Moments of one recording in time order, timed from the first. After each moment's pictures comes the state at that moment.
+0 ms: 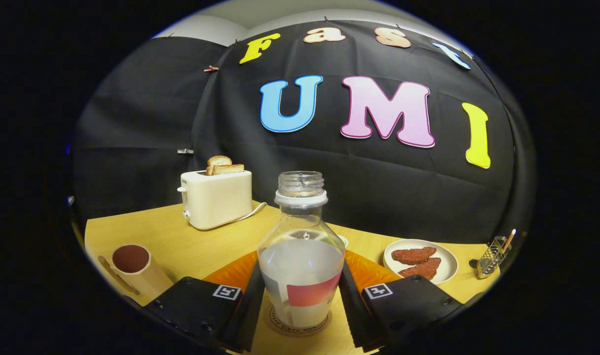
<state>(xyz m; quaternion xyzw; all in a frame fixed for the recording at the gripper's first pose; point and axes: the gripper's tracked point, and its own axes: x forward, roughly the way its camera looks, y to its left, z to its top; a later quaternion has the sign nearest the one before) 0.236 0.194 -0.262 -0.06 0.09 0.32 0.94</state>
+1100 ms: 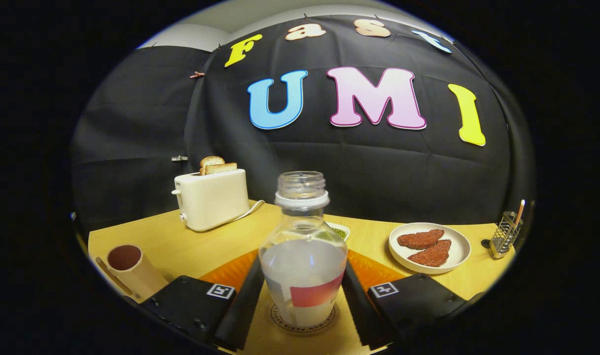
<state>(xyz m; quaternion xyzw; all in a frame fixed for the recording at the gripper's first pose) 0.238 0.188 -0.282 -0.01 0.10 0.31 0.94</state>
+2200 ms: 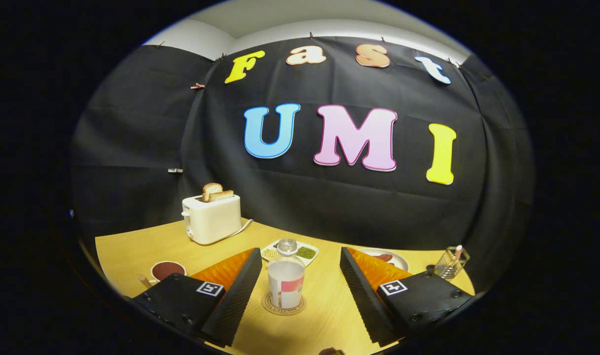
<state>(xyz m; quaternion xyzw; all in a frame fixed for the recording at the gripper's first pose) 0.164 0.108 -0.142 -0.06 0.05 0.26 0.96</state>
